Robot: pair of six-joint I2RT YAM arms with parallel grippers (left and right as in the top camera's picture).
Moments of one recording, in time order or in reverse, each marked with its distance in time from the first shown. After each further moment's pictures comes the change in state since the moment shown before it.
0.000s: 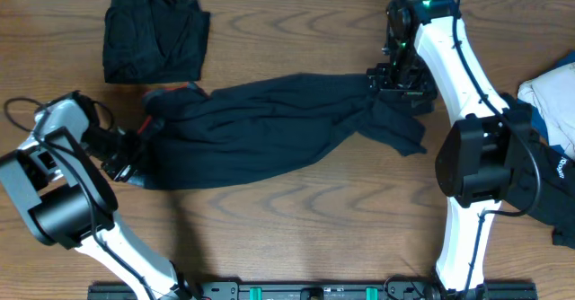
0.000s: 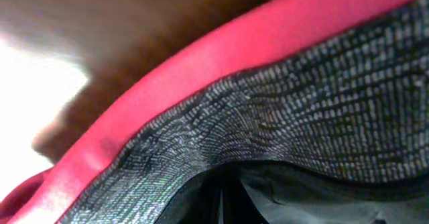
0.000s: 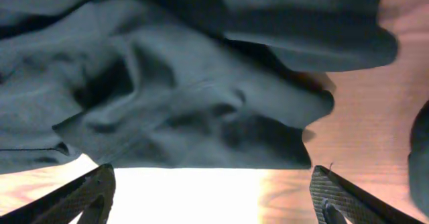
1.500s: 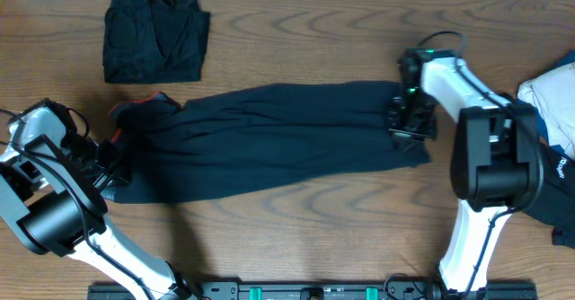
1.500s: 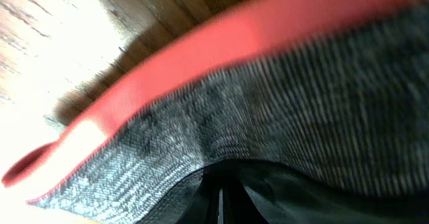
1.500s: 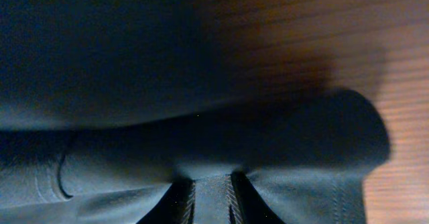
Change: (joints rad) left arm 0.097 -0.003 0.032 -0.023 -0.186 0.037; right arm -0.120 -0.048 -0.513 0.303 -0.004 0.068
